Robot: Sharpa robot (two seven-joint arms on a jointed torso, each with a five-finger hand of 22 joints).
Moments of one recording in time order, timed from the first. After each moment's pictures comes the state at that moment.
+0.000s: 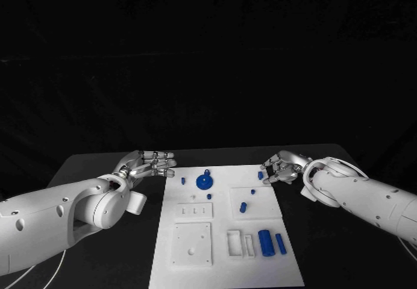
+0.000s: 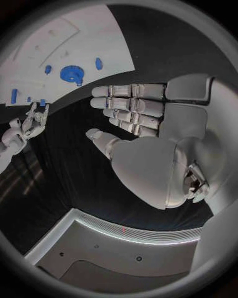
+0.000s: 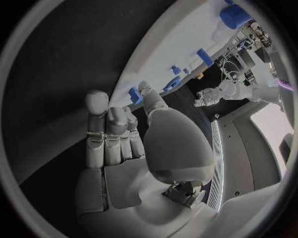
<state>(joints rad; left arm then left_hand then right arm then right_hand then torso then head) 1.38 -0.78 -0.21 1.39 -0.07 -0.29 0.34 1.40 -0.01 0.11 -0.10 0.12 0.86 0.17 0.06 0.06 1.02 0.15 0.06 0.06 1.19 0.09 0.25 0.07 0.07 0.95 0.07 0.45 0.22 1.11 -0.78 0.20 1.02 -1.33 -0.14 0.13 1.35 -0.11 0.04 -0.12 0.23 0.94 0.09 0.06 0.06 1.12 -0.01 1.19 1.09 1.45 -0.08 1.01 1.09 0.12 1.47 -0.10 0.65 1.10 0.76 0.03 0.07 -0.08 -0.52</state>
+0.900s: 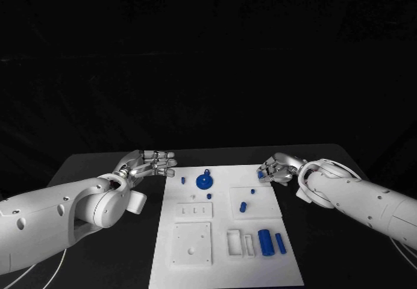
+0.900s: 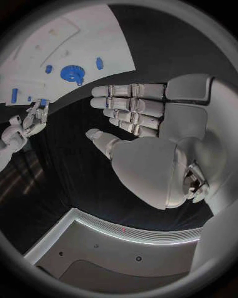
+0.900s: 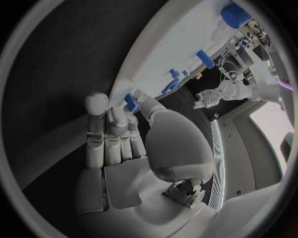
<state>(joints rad) 1.38 -0.77 -0.21 1.38 -0.07 -0.28 0.34 1.40 -0.01 0.11 -0.10 0.12 0.86 0.17 0.06 0.06 1.02 0.15 0.06 0.06 1.19 0.09 0.25 0.07 0.07 0.95 0.07 0.45 0.22 1.10 -0.74 0.20 0.99 -1.32 -0.14 0.14 1.28 -0.06 0.28 -0.12 0.14 1.03 0.10 0.06 0.06 1.13 -0.01 1.20 1.11 1.45 -0.08 1.01 1.10 0.12 1.47 -0.10 0.65 1.12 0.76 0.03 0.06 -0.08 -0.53</state>
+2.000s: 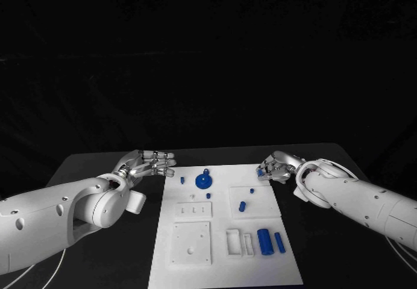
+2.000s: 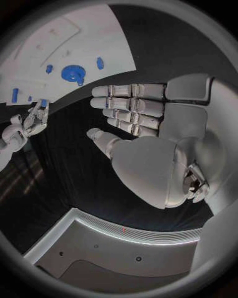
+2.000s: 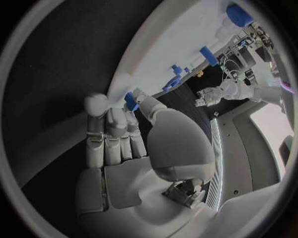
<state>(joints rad) 1.38 -0.77 -0.21 1.38 -0.07 -0.28 0.34 1.40 0.00 0.11 -0.10 0.12 0.92 0.17 0.06 0.06 1.04 0.14 0.06 0.06 1.19 0.09 0.25 0.07 0.07 0.95 0.07 0.46 0.22 1.10 -0.74 0.20 0.99 -1.32 -0.19 0.14 1.28 -0.06 0.41 -0.16 0.06 1.14 0.09 0.06 0.06 1.13 0.00 1.22 1.12 1.45 -0.07 1.03 1.11 0.11 1.46 -0.09 0.66 1.13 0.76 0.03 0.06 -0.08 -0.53</state>
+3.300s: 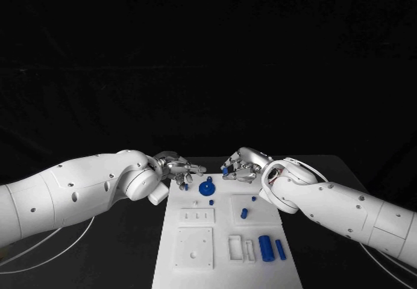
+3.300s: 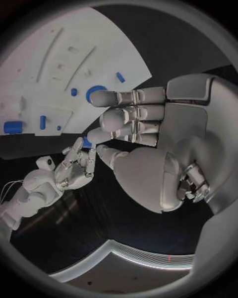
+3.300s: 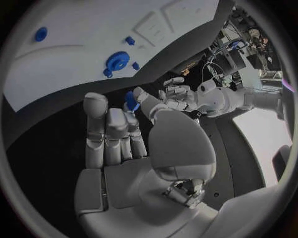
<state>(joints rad) 1.49 -0.58 -0.21 1.26 -0.38 -0.13 -0.24 1.13 -0.06 0.09 0.06 0.32 1.18 0.03 0.07 0.27 1.47 -0.07 0.61 0.32 1.41 -0.13 1.09 0.51 0.04 1.07 -0.15 1.04 0.61 1.12 -0.64 0.20 1.29 -1.40 -0.28 -0.09 1.27 -0.07 0.41 -0.17 0.13 1.15 0.09 0.06 0.06 1.14 0.00 1.22 1.12 1.45 -0.07 1.04 1.12 0.13 1.46 -0.09 0.68 1.13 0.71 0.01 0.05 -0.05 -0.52</state>
